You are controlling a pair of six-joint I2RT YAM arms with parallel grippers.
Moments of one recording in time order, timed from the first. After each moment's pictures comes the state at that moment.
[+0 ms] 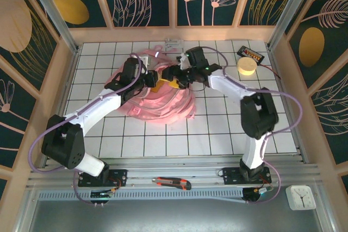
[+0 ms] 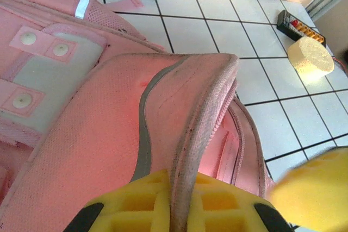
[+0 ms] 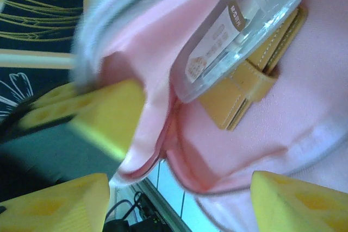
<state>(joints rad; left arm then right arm) -0.48 1.51 1.09 -0.14 0.09 -0.45 0.53 1.73 1.39 -0.35 -0.68 0.77</state>
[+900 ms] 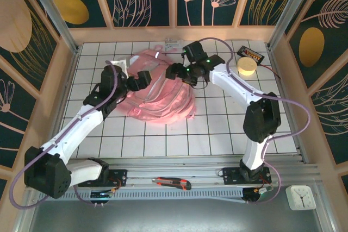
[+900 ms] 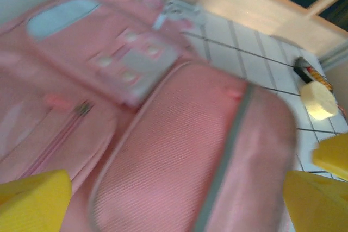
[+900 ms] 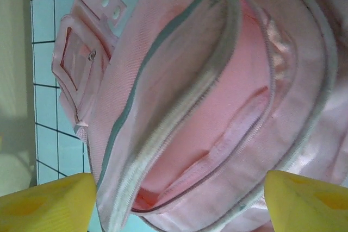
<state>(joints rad) -0.31 1.20 0.84 -0.19 0.10 -0.59 0.61 1.87 1.72 -0.77 -0.28 0.67</state>
